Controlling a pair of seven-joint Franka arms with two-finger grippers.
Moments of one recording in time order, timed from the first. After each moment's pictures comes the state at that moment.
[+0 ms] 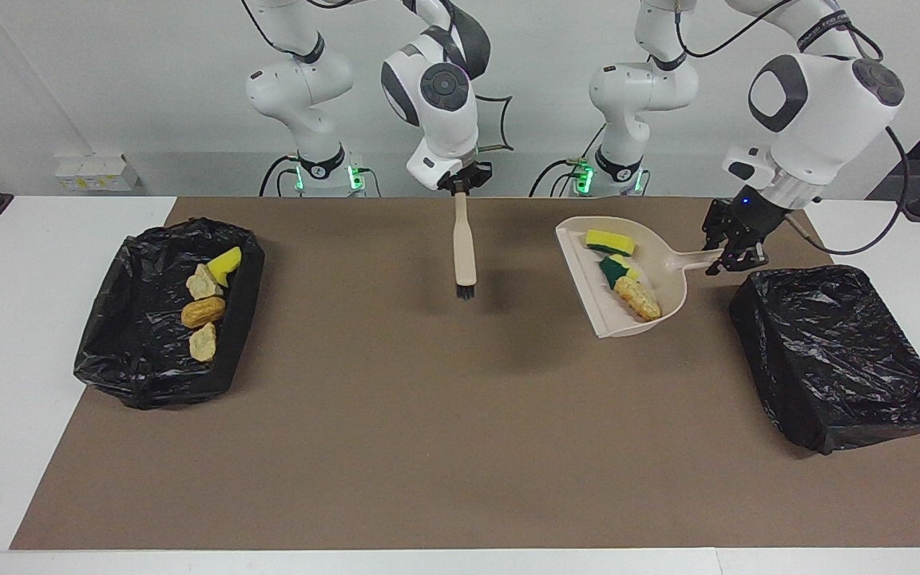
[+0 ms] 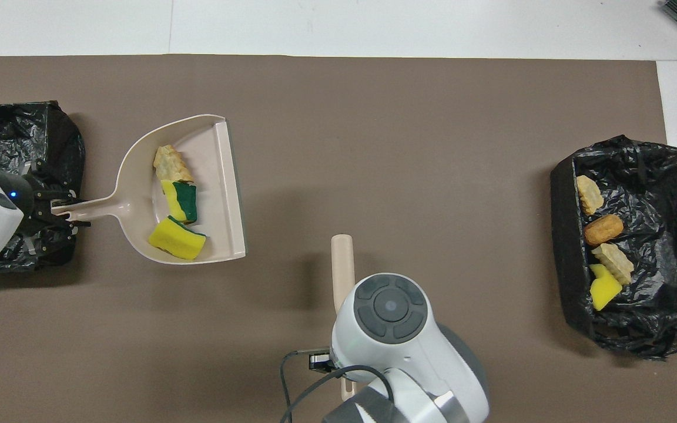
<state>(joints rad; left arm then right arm) -0.02 -0.08 0.00 -1.93 -0.19 1.88 1.52 0.59 -0.02 0.16 -2.09 0.32 1.86 0.62</state>
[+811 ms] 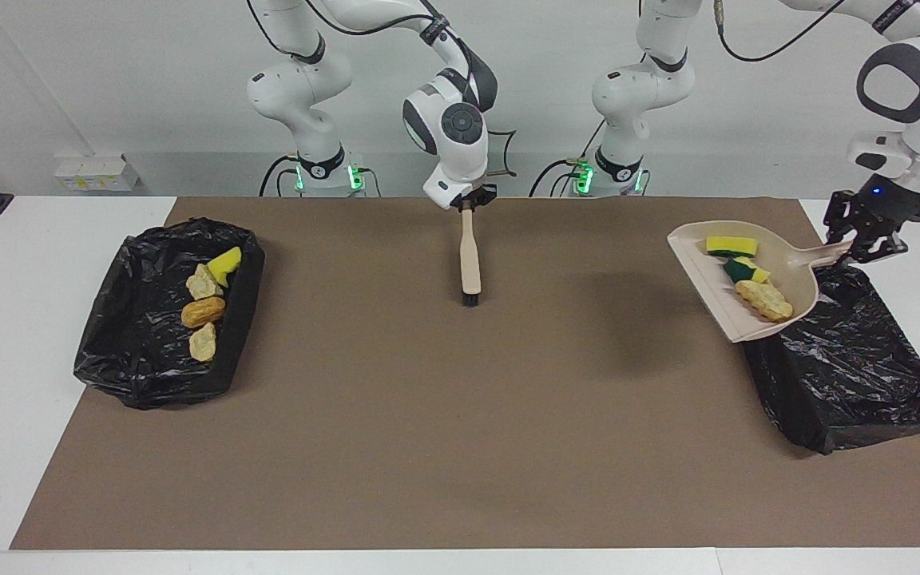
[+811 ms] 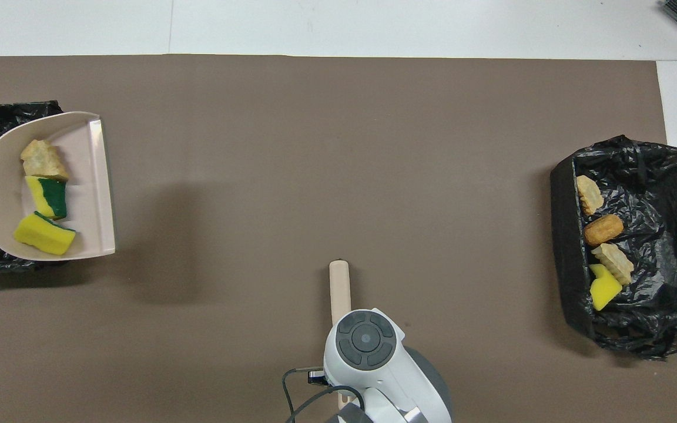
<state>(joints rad) 0.30 0.06 0.01 -1.71 -0.01 1.83 1.81 0.66 0.02 0.15 -2.27 0.33 2.05 0.63</state>
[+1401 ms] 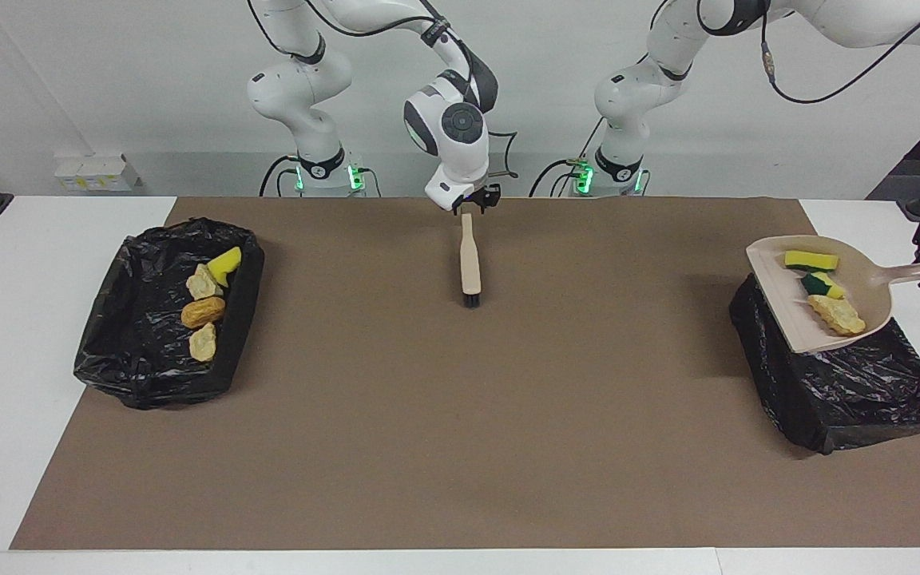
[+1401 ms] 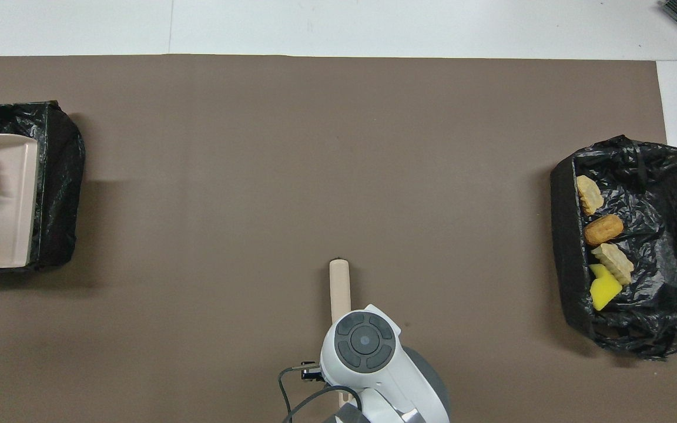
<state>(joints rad) 0.43 0.32 0.01 -1.45 0.13 1.86 2.06 0.66 0.02 0.15 -2.25 0.32 2.08 0.59</state>
